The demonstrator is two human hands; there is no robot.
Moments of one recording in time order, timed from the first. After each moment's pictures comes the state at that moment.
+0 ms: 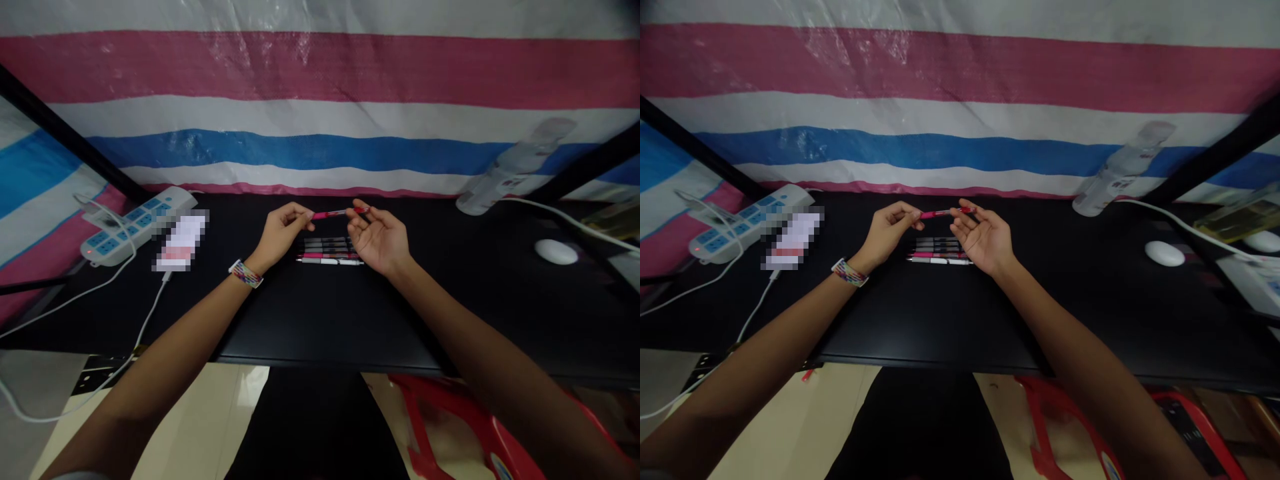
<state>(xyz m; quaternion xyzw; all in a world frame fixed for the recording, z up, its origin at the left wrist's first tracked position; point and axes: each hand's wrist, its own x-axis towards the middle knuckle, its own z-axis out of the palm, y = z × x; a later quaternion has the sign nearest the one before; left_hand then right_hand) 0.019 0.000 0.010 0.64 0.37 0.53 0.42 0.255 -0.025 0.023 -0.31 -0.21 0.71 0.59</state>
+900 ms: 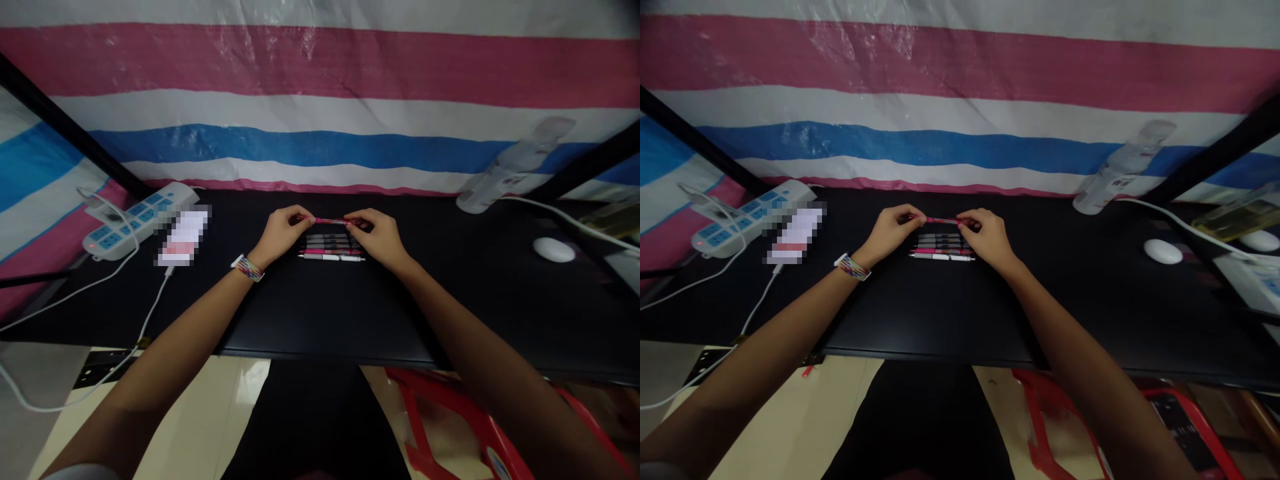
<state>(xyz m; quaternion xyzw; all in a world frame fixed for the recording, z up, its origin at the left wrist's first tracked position) 0.011 0.002 0.006 0.71 0.45 0.44 0.31 0.274 -0.013 -0.004 -0.50 -0.71 0.21 0.45</state>
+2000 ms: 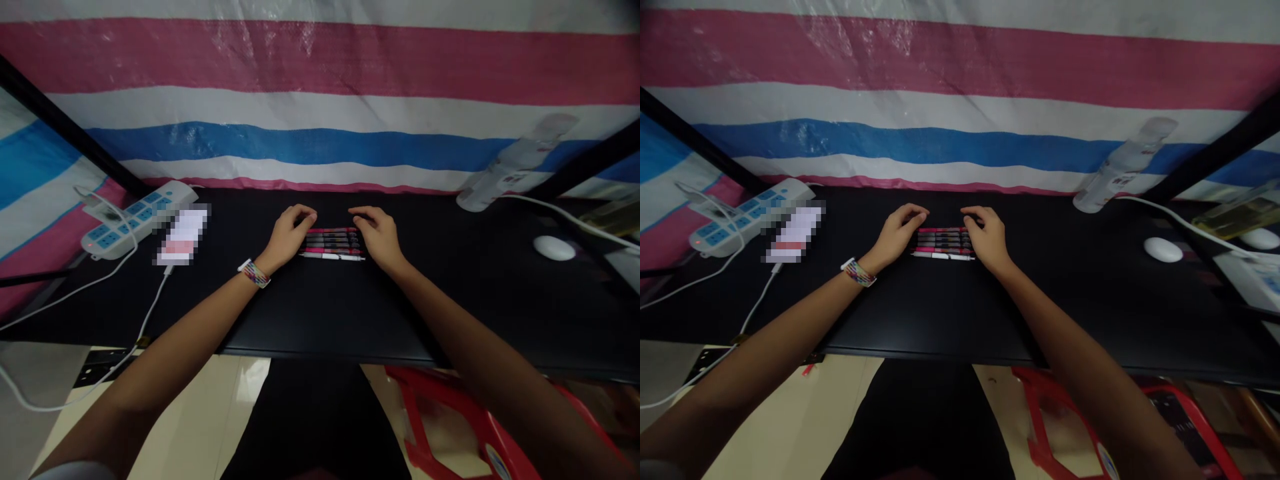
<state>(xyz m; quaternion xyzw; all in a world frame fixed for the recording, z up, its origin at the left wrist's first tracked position) 0.023 -0.005 -0.006 0.71 0.46 0.46 0.29 0.266 -0.016 -0.013 -0.52 -0.64 0.24 0.51</state>
